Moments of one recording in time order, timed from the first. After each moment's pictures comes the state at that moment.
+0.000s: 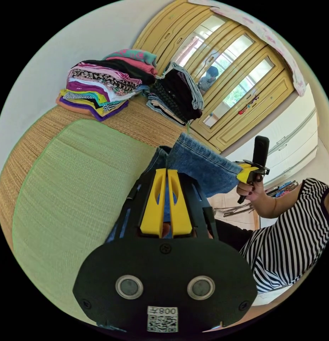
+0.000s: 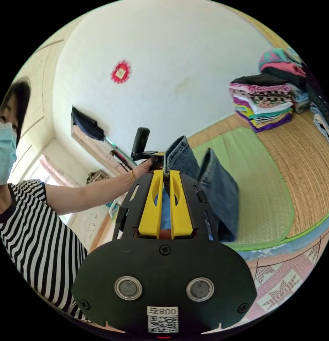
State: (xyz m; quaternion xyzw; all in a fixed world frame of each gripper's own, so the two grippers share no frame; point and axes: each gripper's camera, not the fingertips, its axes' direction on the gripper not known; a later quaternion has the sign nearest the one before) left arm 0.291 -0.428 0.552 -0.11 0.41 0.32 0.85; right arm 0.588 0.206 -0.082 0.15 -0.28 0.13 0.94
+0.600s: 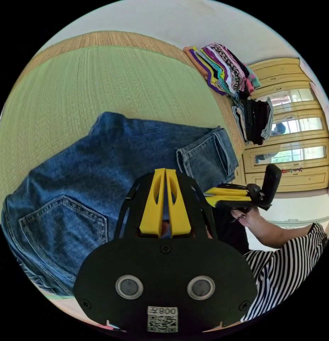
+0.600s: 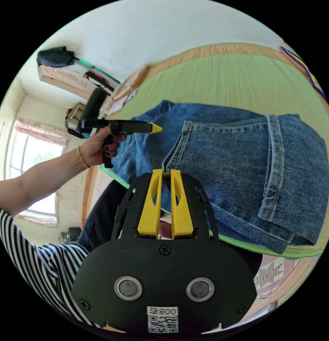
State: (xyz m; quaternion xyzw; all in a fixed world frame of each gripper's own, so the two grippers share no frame) left arm -0.030 -0.255 0.608 -0.22 0.29 0.03 0.93; right arm 0.310 0.110 0.163 -0.17 -0.24 0.04 0.96
